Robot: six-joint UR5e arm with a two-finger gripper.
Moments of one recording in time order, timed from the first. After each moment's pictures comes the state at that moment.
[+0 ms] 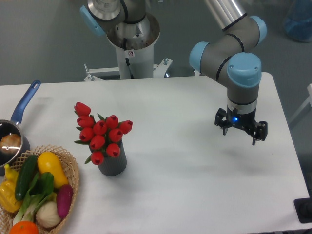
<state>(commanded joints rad) 2.73 -1.99 -1.68 -0.80 1.60 1.26</state>
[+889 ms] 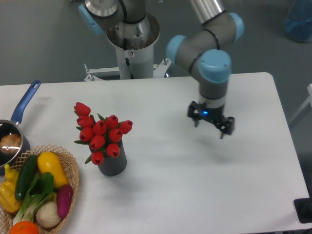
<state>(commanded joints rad) 2.61 -1.77 -1.94 -0.79 1.44 1.25</state>
